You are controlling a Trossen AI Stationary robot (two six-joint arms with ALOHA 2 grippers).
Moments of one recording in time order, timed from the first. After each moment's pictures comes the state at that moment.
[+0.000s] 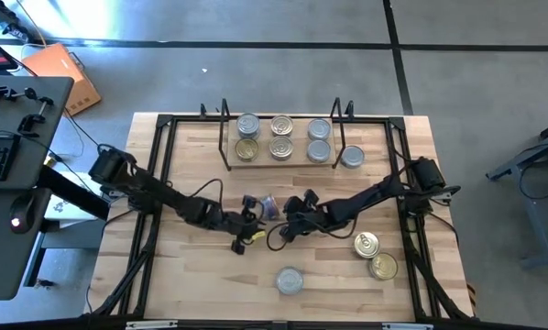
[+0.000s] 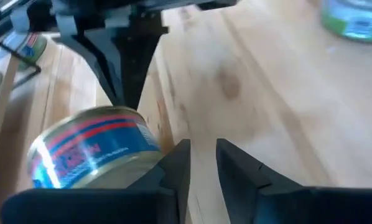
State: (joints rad) left arm -0.33 1.66 0.69 0.29 -0.31 0.25; right arm 0.25 1.90 1.00 -0.01 0.50 0.66
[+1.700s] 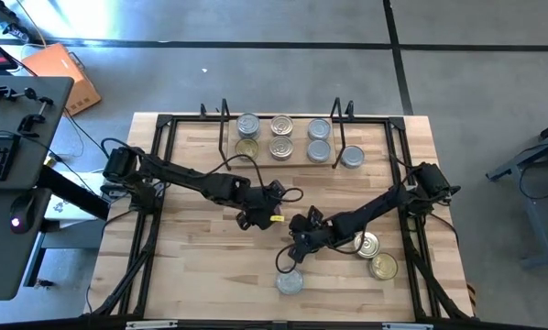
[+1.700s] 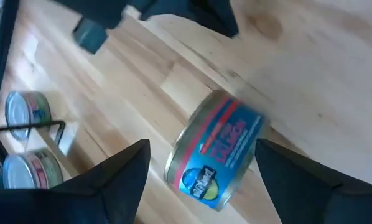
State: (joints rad) left arm -0.13 1.76 1.23 -0.47 -0.17 0.92; right arm 0.38 1.89 1.00 -0.09 0.39 0.76
